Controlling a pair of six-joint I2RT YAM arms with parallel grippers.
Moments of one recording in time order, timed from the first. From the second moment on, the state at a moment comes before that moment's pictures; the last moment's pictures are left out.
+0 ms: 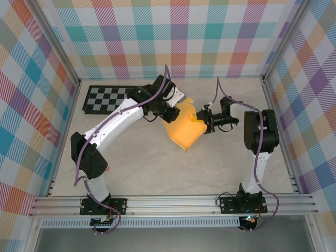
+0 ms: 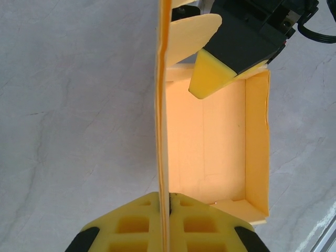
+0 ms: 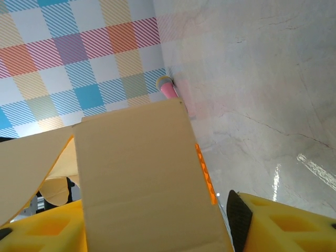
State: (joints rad) left arm -0.69 1.80 1.84 -1.02 0.16 0.03; right arm 0.12 2.05 1.31 -0.79 -1.37 0.18
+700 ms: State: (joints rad) left arm -0.68 1.81 1.80 -0.96 0.20 0.03; right arm 0.13 2.05 1.32 -0.82 -1.37 0.17
